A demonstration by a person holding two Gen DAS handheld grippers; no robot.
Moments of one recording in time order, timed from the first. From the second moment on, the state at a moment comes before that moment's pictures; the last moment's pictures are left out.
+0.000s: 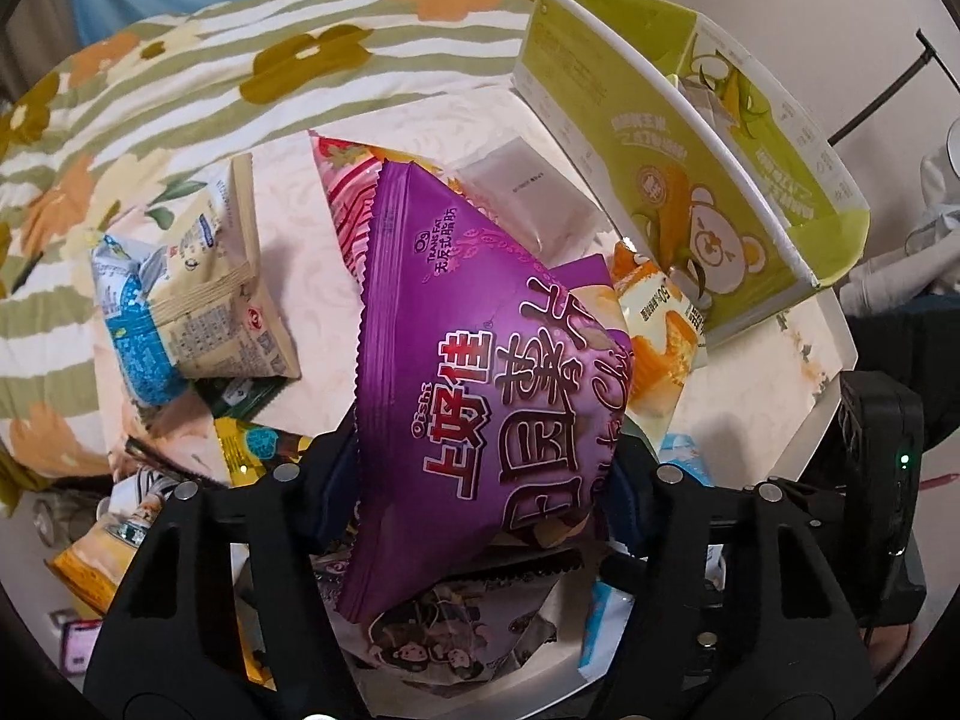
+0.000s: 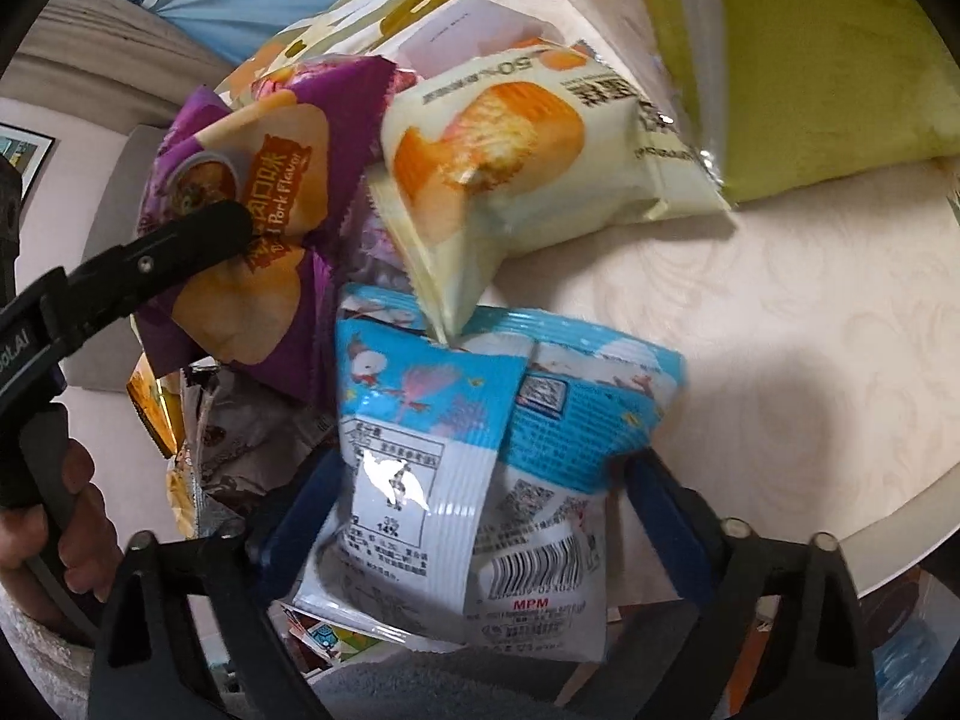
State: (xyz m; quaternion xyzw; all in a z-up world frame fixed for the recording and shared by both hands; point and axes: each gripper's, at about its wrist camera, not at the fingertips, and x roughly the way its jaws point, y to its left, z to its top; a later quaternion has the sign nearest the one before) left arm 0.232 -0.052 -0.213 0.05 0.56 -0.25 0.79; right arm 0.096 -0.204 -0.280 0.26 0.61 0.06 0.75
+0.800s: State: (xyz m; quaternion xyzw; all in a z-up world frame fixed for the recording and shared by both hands) left arm 0.215 -0.003 -0.120 0.00 0.48 -0.23 0.84; right arm 0.099 -0.162 -0.192 0.20 0.57 0.08 0.80
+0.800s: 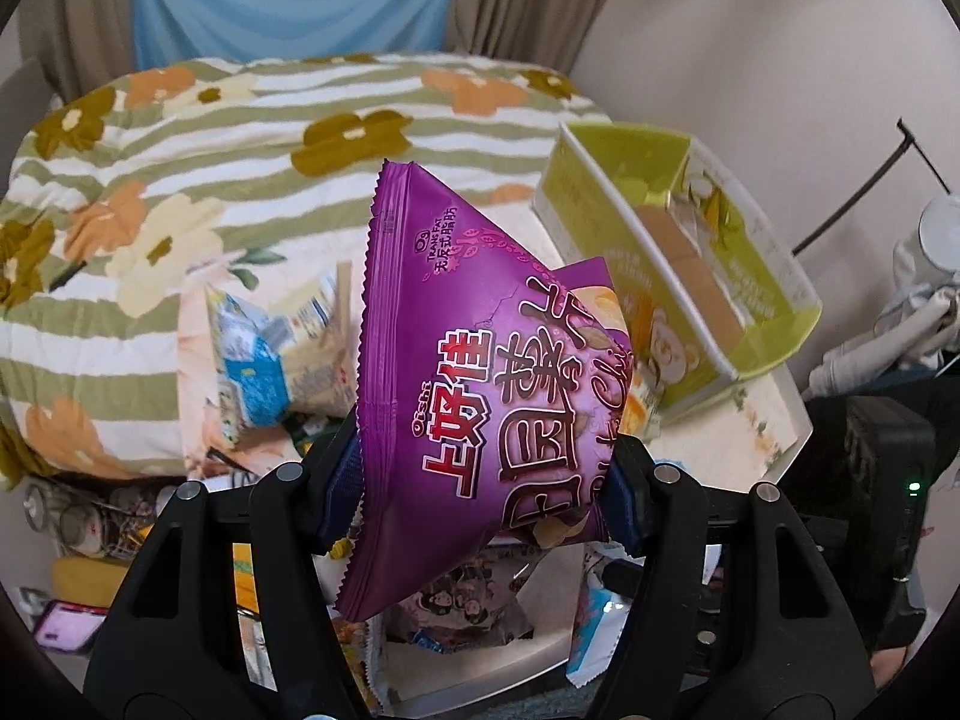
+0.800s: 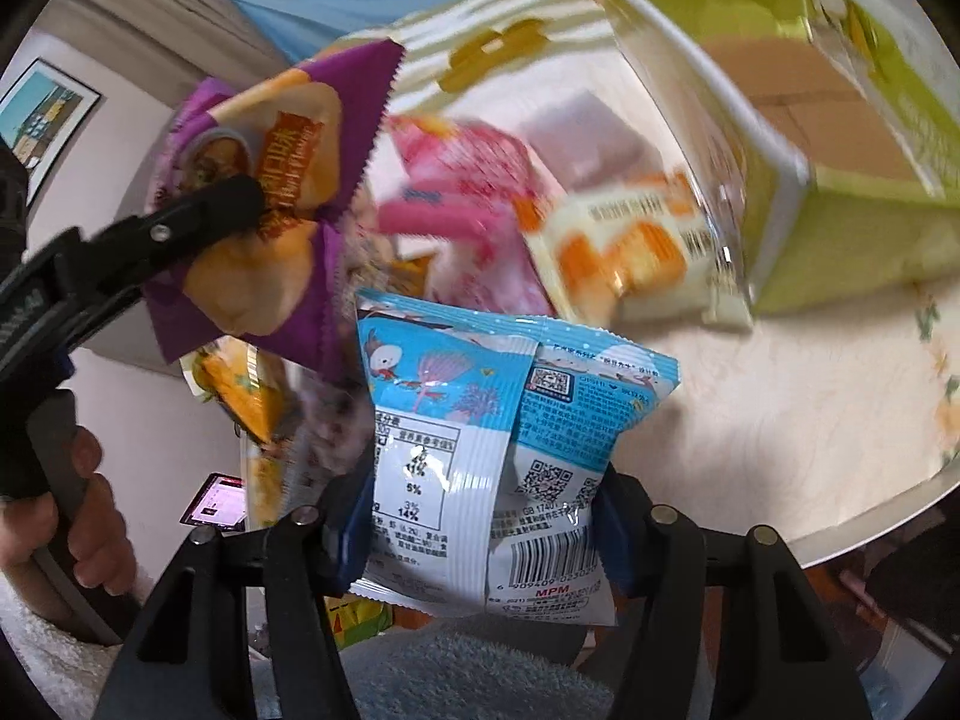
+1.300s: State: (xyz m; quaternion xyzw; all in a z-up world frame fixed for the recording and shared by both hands) left arm 0.246 -0.046 -0.055 -0.02 0.43 -0.19 0.88; right arm 0.159 -0.222 -0.104 0.13 0.48 0.07 0.86
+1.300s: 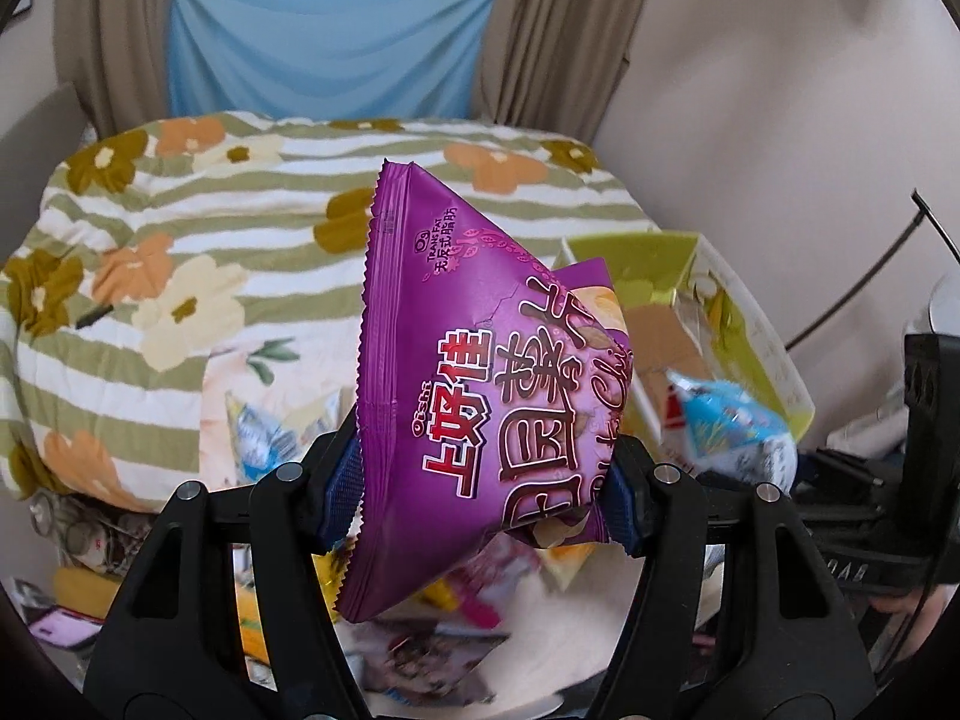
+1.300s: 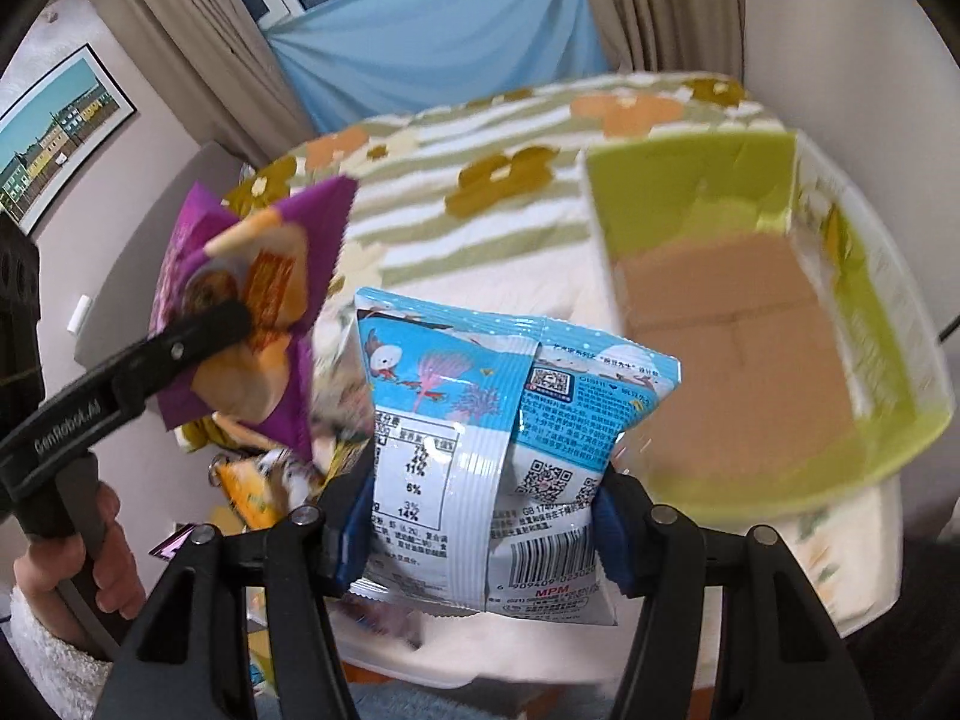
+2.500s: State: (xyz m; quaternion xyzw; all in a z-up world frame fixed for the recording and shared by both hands) left arm 0.392 -0.286 -0.145 -0.01 0.51 -0.18 0.84; right arm 0.280 -0.441 -0.121 0.07 0.51 0.04 0.86
